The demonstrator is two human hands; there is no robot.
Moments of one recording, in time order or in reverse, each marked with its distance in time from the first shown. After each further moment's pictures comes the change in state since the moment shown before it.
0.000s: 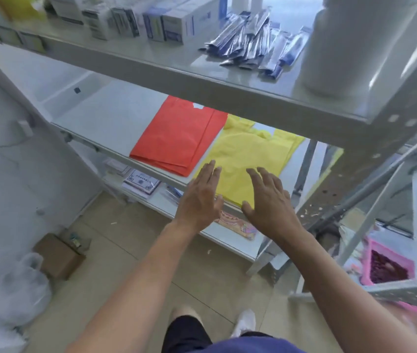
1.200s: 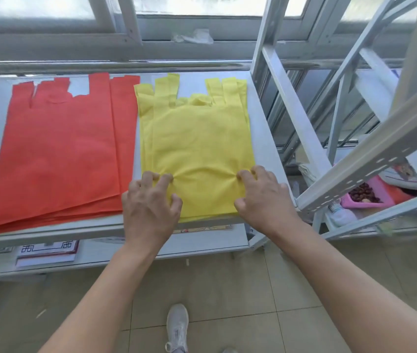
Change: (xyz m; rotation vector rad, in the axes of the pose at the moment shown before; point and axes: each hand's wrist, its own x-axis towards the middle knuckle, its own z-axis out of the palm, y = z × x) left_hand 0.119 -0.148 0.129 0.119 -0.036 0.137; right_hand 0.096 0.038 0.143 -0.102 0.017 0.630
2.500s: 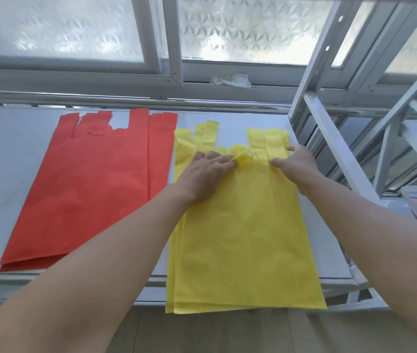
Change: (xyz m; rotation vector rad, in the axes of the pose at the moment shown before) left_hand 0.197 0.006 0.038 0.095 -0.147 0.631; right_hand 0.203 0.007 -0.042 0.795 0.188 0.264
